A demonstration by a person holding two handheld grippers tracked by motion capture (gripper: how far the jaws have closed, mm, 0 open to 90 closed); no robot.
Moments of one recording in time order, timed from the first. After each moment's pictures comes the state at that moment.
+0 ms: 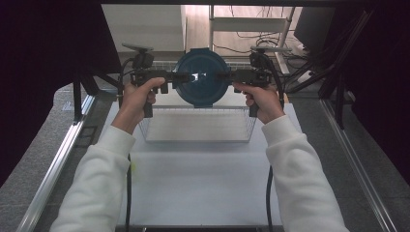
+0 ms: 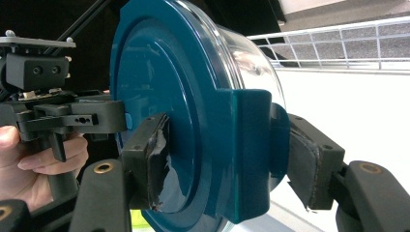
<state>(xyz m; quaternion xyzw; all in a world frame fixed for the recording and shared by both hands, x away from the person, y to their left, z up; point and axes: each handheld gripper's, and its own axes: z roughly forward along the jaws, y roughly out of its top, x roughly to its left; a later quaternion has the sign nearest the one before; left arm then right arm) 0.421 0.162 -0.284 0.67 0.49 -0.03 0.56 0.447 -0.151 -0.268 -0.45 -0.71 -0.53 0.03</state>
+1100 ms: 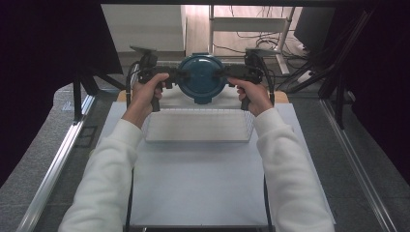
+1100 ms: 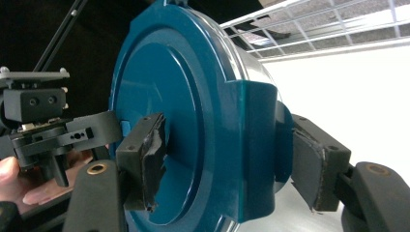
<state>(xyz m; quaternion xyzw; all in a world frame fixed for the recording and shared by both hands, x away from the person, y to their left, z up) 0.470 0.165 -0.320 0.63 0.55 -0.08 0.55 0.500 -0.144 -0.302 -0.54 -0.67 -0.50 0.09</state>
